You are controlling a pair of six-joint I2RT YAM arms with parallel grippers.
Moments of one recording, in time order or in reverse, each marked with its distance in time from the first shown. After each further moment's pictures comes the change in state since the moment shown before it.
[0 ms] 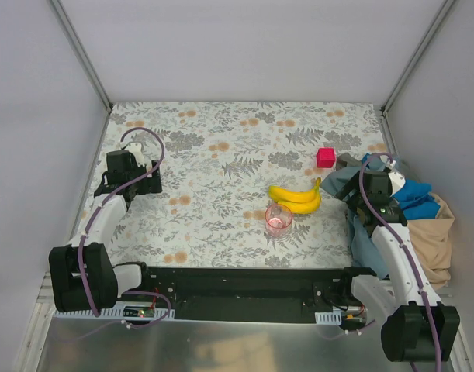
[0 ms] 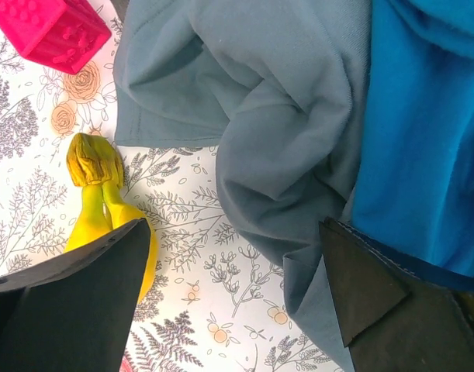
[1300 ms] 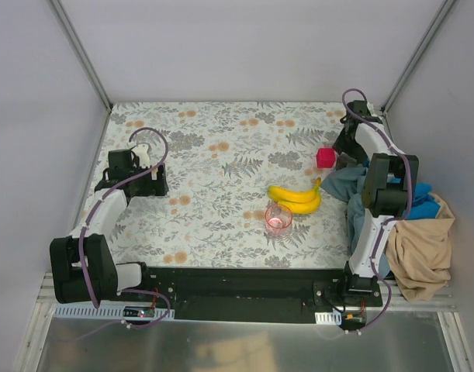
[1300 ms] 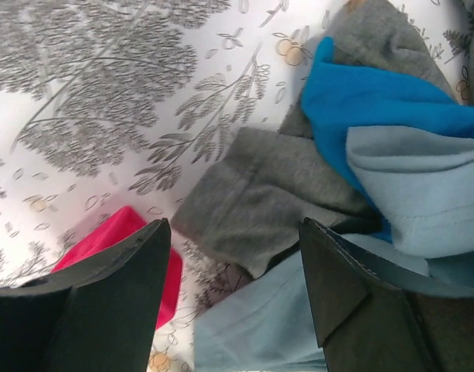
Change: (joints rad) left arm 0.000 0.057 0.033 -0.062 0.121 0.039; right arm -0.040 1.170 1.022 -0.145 0.047 -0.149
